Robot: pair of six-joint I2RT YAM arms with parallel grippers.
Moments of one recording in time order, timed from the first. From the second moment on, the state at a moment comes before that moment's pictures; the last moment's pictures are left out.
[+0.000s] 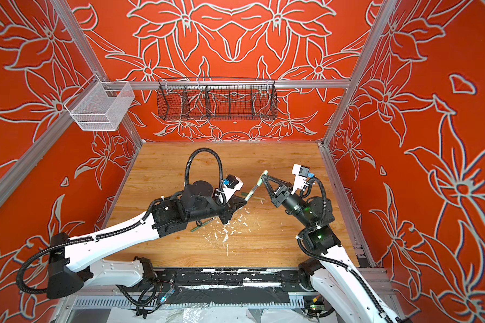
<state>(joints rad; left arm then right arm) -0.98 1.25 1.09 -0.23 0.07 -0.11 0.38 0.65 0.53 0.37 -0.42 0.87</state>
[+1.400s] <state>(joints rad) -0.98 1.25 1.11 -0.17 0.08 -0.07 0.41 0.70 0.82 0.05 -0.54 0.43</state>
